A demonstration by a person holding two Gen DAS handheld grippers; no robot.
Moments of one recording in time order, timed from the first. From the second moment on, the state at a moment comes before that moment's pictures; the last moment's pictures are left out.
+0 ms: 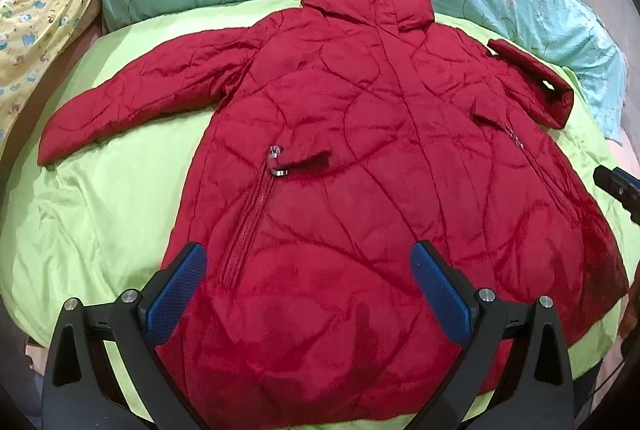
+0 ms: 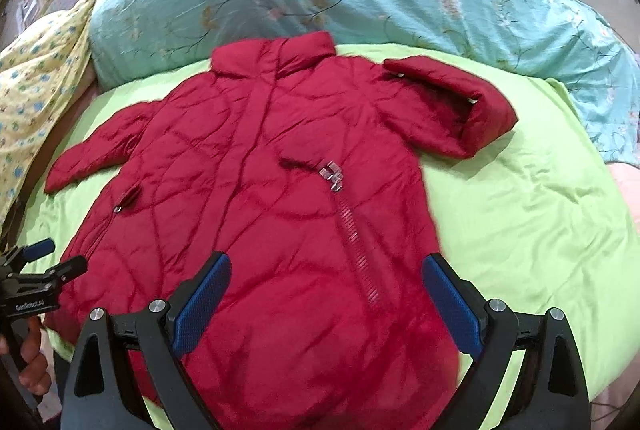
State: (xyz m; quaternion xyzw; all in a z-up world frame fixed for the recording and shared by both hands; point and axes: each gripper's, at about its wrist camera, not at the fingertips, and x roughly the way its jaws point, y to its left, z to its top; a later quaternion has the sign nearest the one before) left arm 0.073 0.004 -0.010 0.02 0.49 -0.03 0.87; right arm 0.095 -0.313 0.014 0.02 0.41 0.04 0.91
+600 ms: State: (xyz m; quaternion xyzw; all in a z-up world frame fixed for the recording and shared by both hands) left arm 0.130 0.010 -0.011 -0.03 0.47 -0.03 0.88; right arm 0.252 -0.405 0.020 -0.02 0.39 -0.05 0.92
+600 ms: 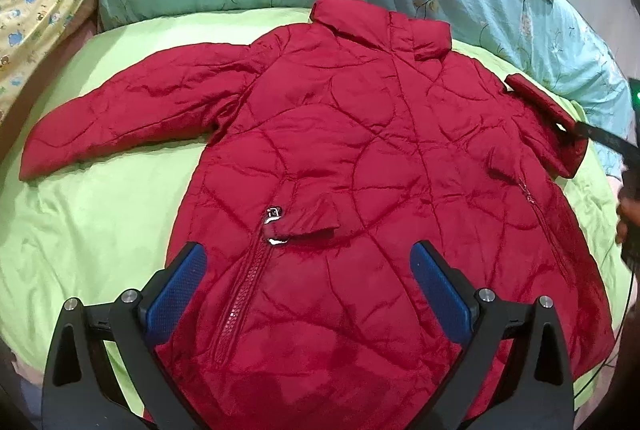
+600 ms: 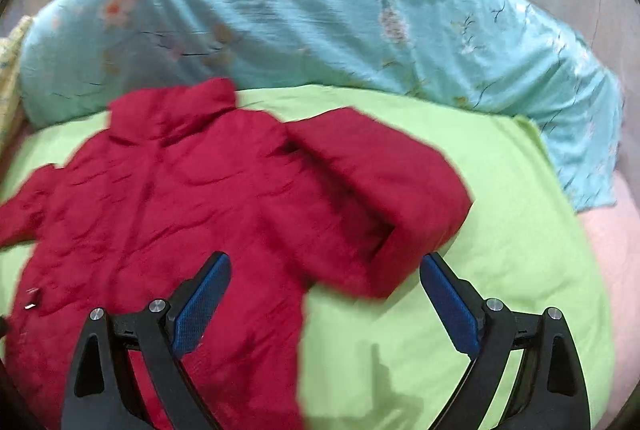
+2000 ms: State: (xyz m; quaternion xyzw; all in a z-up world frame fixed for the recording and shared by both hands) left arm 0.205 0.069 -0.041 -0.27 0.50 -0.17 0.81; right arm 0.261 -0.205 -0.028 -0.08 0.38 0.29 0.88
